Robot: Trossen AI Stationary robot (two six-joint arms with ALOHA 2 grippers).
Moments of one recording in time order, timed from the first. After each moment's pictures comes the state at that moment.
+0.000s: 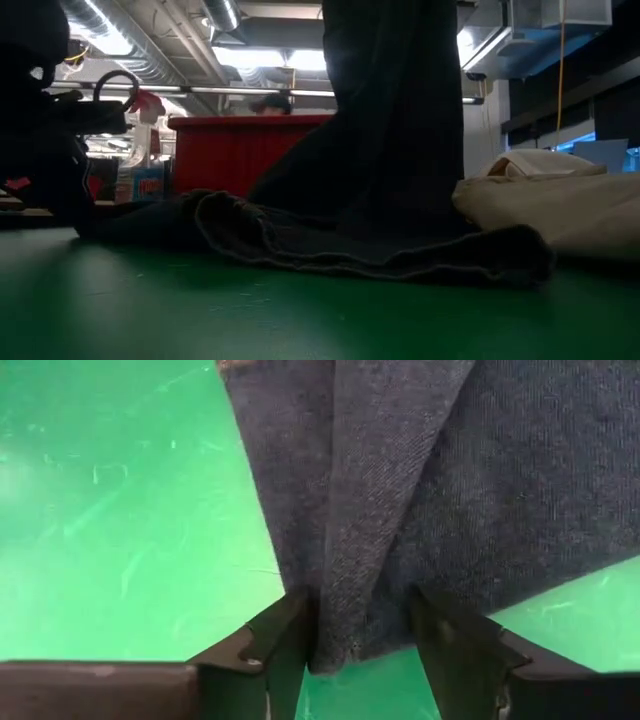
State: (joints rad) left arm -0.51 1.23 0.39 -0.51 -0.56 -1.04; right arm -0.05 1.51 2.34 -0.73 0.69 -0.68
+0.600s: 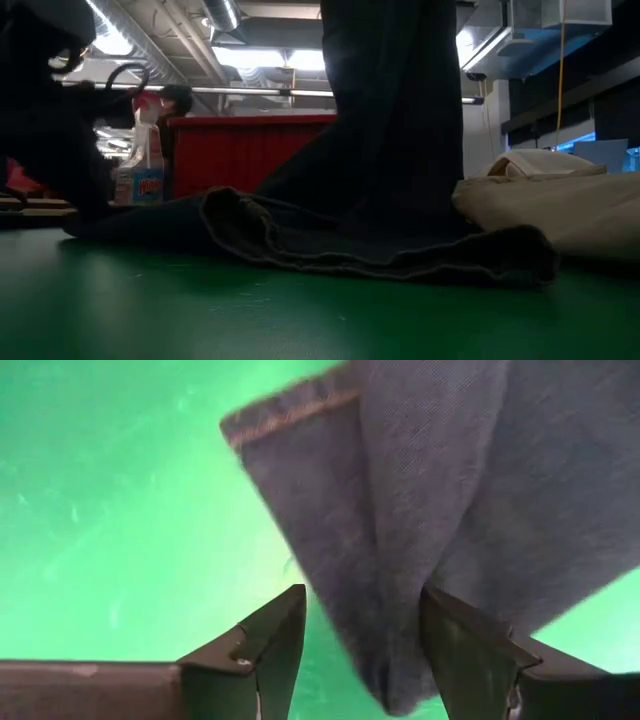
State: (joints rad) left arm -0.42 1.09 0.38 -0.49 -0.47 -0.88; right arm -0.05 1.52 2.34 -0.74 0.69 -0.68
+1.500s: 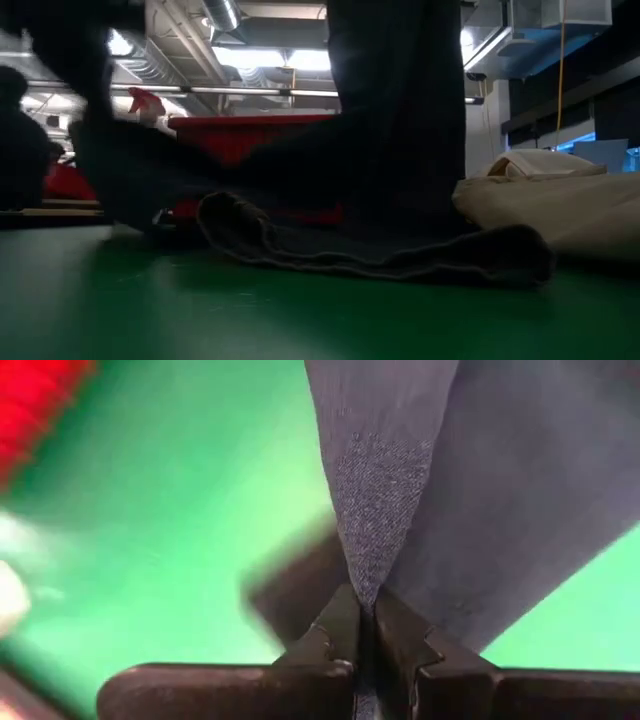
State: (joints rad) left arm -0.44 1.09 0.80 -1.04 -0.50 -0.81; right arm -0.05 1.52 2.34 -0.72 0.78 -0.68
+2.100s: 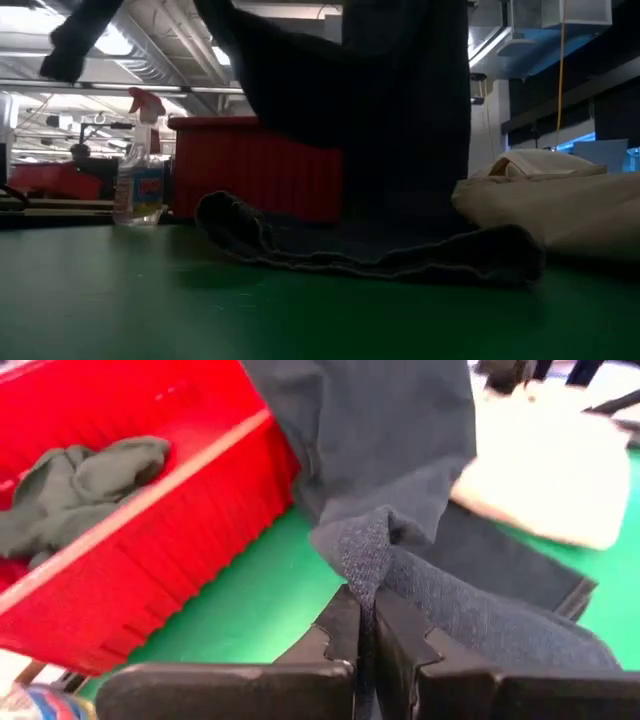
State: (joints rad) left arm -0.52 1.10 1.48 -1.34 -0.82 -0.74; right arm -0.34 1.52 2.34 -0.71 0.81 -0.61
